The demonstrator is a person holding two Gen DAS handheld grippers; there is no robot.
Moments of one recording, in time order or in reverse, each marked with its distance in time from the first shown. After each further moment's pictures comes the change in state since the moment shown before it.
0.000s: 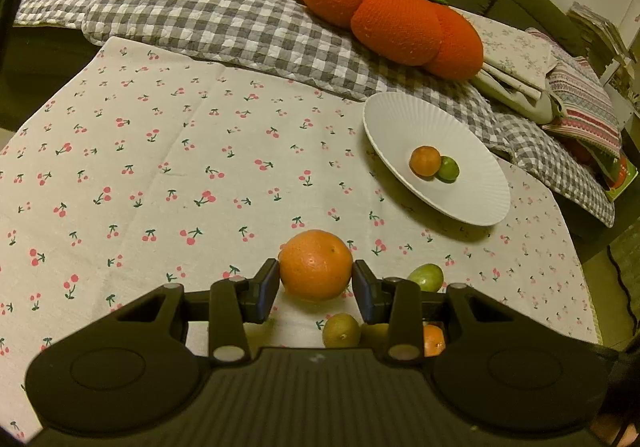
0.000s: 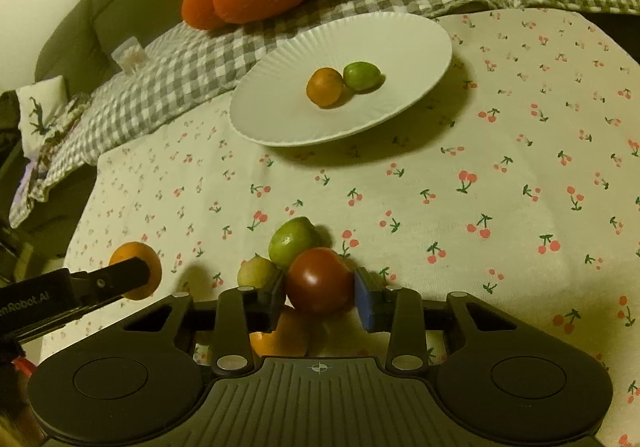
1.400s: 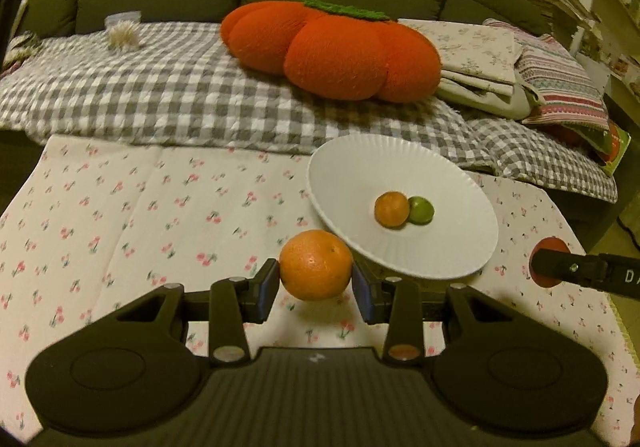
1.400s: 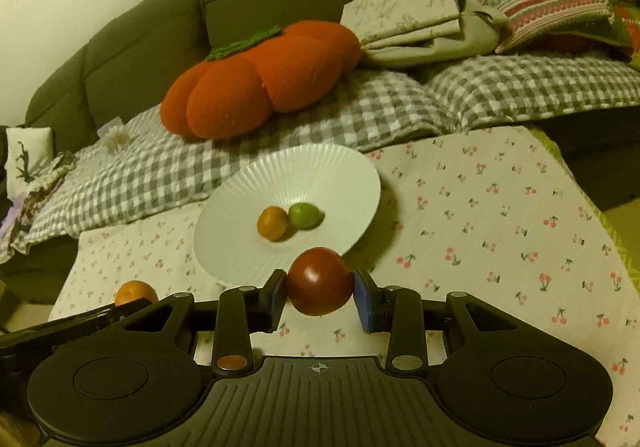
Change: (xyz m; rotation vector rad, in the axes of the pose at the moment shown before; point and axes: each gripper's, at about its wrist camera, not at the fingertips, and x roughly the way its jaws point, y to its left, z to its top) left arm 0.029 -0.052 0.034 0.219 -0.128 -0.007; right arm -0.057 -0.029 0.056 -0.043 -0.233 -0.080
